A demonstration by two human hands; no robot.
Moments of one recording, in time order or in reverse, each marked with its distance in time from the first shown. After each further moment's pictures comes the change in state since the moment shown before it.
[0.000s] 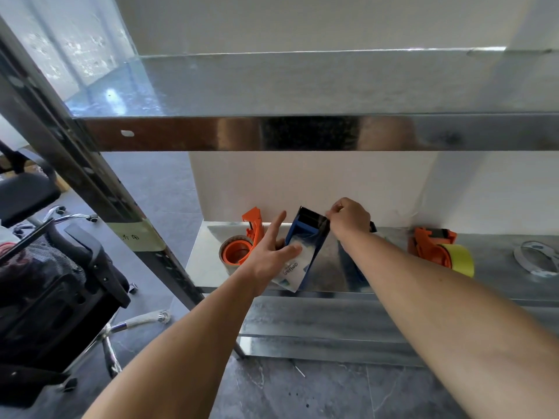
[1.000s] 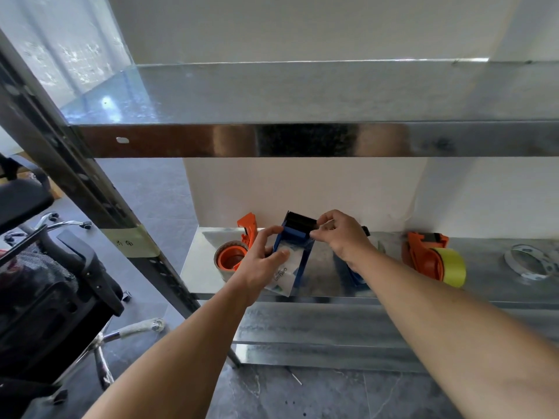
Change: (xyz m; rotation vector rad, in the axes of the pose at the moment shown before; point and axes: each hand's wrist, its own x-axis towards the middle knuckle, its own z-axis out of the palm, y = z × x) left_hand 0.002 -0.012 -0.003 -0.032 0.077 0.042; right_hand -0.023 0.014 -0.018 0.267 -0.304 -0.064
